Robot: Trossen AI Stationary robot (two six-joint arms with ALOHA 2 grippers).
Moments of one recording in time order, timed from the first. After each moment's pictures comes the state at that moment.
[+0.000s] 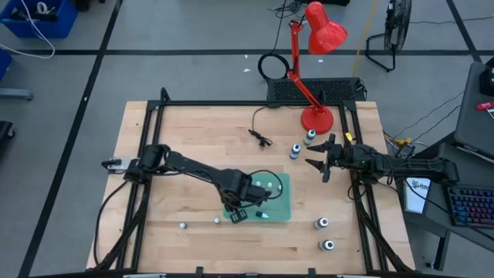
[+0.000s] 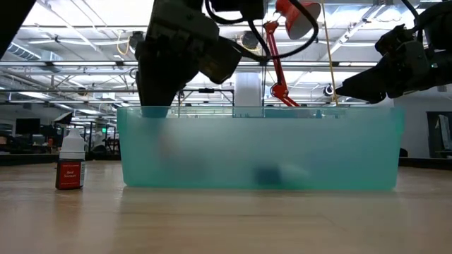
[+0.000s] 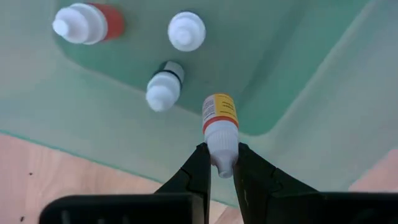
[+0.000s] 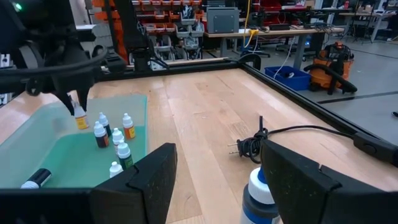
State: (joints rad) left arm -0.24 2.14 1.77 -1.29 0.14 -0.66; right arm -0.12 0.21 0.02 0.08 0.13 0.04
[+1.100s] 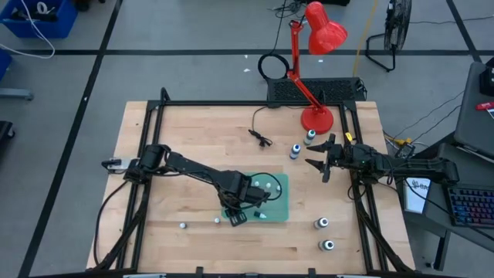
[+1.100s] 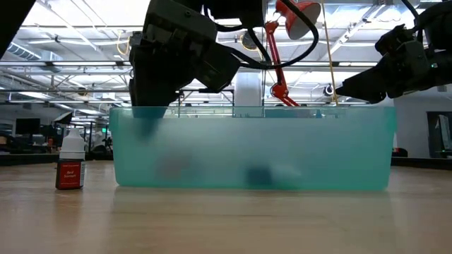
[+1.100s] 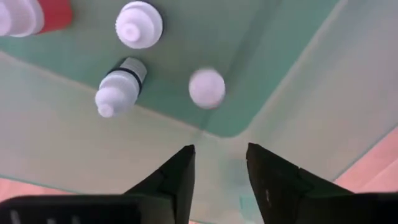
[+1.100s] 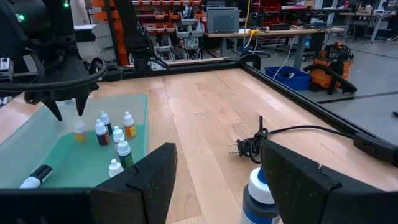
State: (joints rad) left arm -0.24 2.14 1.72 -1.23 0.23 -0.67; right arm -0.12 0.21 0.02 0.08 0.13 0.04
